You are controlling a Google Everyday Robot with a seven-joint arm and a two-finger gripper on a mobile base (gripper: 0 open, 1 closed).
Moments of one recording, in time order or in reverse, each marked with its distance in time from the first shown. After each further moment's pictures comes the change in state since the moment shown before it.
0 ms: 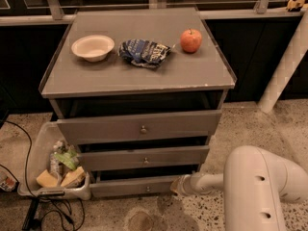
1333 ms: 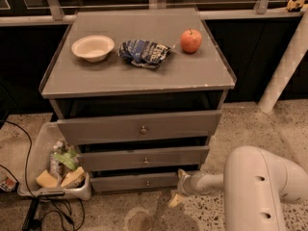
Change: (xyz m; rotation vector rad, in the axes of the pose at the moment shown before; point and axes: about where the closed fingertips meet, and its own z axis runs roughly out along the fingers) arm 0.000 0.000 0.000 0.000 0.000 0.000
